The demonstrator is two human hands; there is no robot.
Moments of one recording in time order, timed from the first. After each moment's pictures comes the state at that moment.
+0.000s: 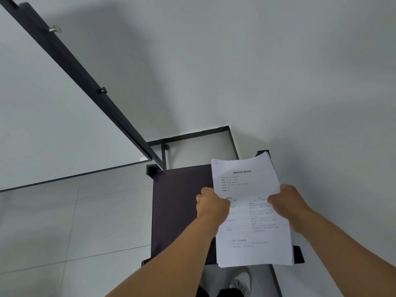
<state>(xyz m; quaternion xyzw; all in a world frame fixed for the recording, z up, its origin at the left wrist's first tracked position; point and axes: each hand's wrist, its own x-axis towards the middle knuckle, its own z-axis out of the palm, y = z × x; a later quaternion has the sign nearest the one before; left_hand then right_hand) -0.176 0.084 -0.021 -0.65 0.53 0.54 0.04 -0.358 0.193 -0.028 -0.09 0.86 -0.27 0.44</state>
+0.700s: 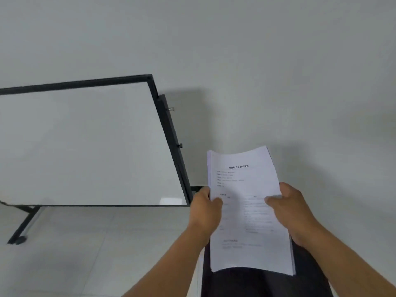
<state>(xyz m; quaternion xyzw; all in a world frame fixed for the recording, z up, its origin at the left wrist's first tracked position) -0.055 -0.030 0.159 -0.59 0.54 0.56 -0.22 -0.253 0.052 0.171 -0.27 0.78 -0.42 0.38</state>
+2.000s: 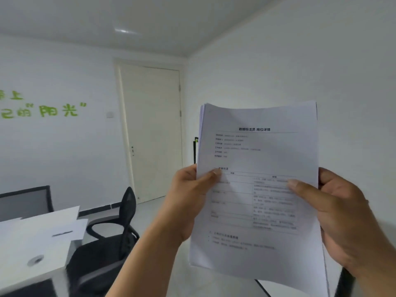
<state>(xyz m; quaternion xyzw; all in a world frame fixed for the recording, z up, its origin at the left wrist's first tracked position) 0.225 0.196 0.513 -0.50 0.37 0.30 -0.72 0.009 0.078 0.513 -0.61 0.24 -0.51 0.57</state>
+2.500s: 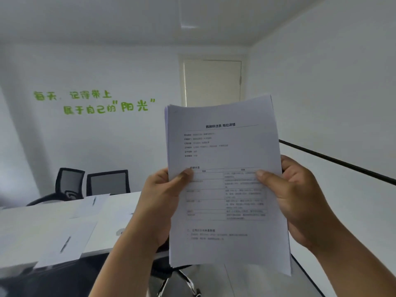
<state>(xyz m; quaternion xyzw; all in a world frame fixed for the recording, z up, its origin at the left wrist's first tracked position) 0.383 0.356 0.500 -0.57 0.22 0.14 -0.78 0.241 0.160 0.507 -0.66 0.11 -0.37 0.65</state>
